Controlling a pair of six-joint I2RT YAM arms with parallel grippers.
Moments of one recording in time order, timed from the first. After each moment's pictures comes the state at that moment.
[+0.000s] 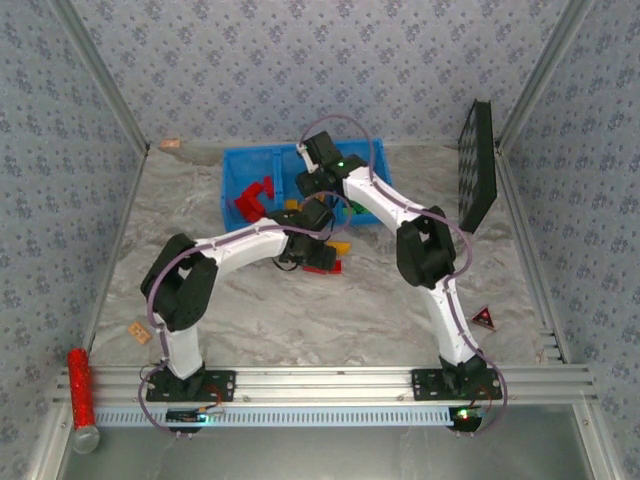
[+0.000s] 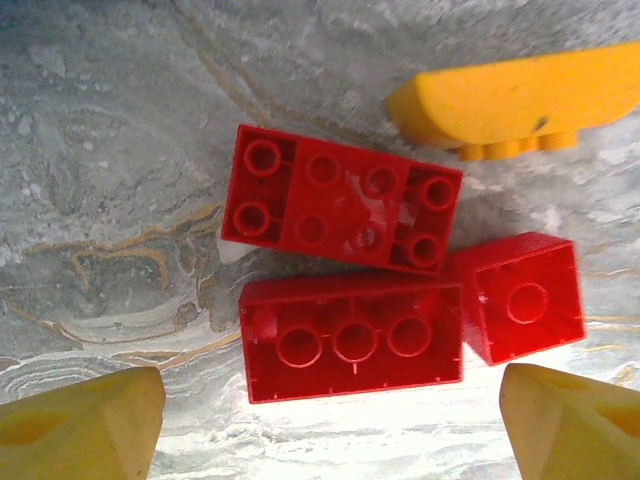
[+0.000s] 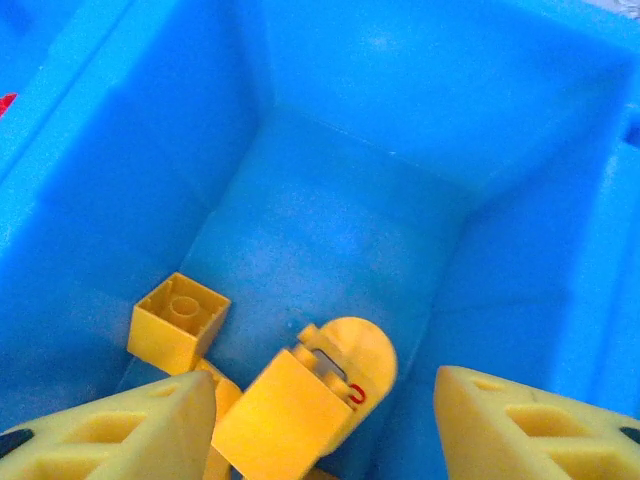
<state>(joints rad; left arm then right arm) -0.79 1.85 1.32 -0.71 -0.06 -0.52 0.58 2.29 2.09 -0.63 0.10 0.01</state>
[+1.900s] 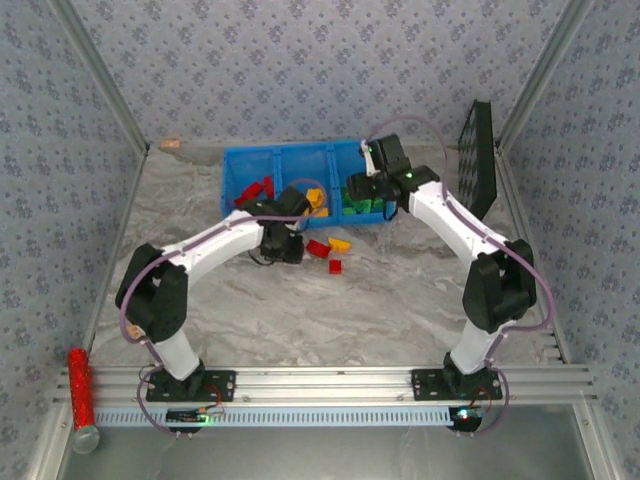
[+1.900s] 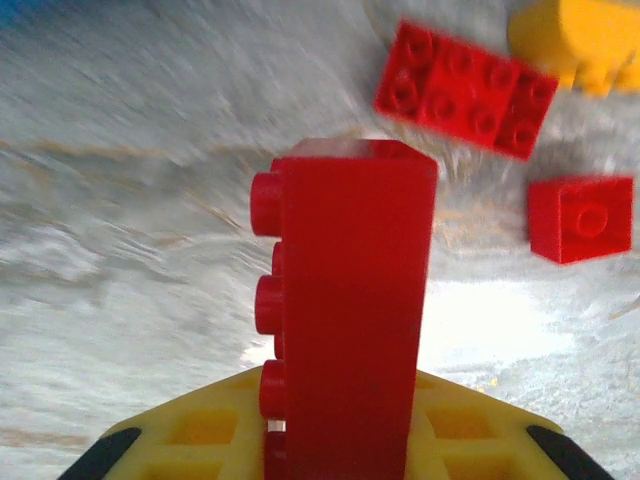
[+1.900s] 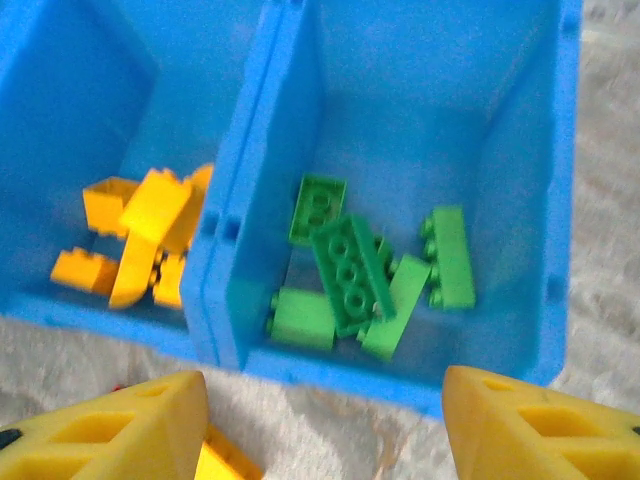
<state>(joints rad) -0.66 1.70 1.34 -0.92 -0.02 -0.50 0.44 1.71 1.48 -0.59 0.04 0.15</state>
